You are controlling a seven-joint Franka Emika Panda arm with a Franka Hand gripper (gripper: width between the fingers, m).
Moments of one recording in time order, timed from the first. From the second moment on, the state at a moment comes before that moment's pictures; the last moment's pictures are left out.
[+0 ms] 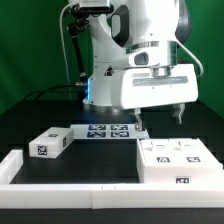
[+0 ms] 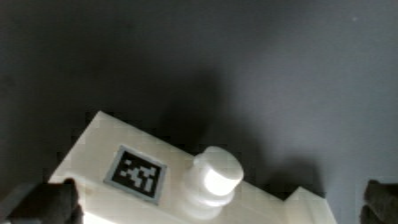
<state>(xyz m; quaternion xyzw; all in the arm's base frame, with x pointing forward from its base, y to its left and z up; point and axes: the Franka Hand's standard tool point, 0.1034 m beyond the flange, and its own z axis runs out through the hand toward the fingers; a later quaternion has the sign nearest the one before) 0.478 0.077 0.060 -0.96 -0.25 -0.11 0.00</state>
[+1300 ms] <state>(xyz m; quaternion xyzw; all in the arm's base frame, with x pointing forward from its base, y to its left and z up) 0.496 0.081 0.035 -0.99 -0.08 -0.10 0.03</state>
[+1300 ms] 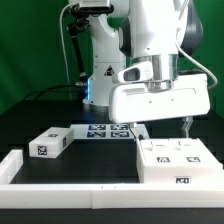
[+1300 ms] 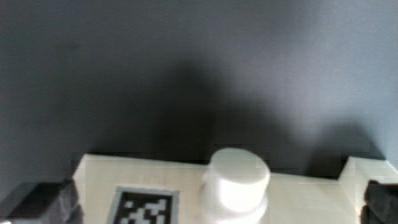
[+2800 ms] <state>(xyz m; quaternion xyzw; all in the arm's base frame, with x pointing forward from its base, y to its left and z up) 0.494 0.081 0.004 -0.99 -0.09 -0.10 0.03</state>
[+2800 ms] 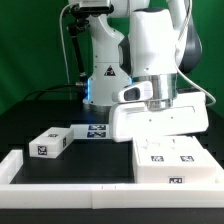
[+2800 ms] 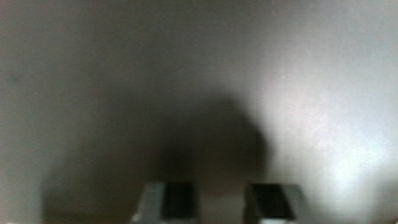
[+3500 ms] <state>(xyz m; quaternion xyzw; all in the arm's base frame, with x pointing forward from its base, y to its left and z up) 0.486 0.068 0.048 -0.99 -0.14 -0.10 0.02</state>
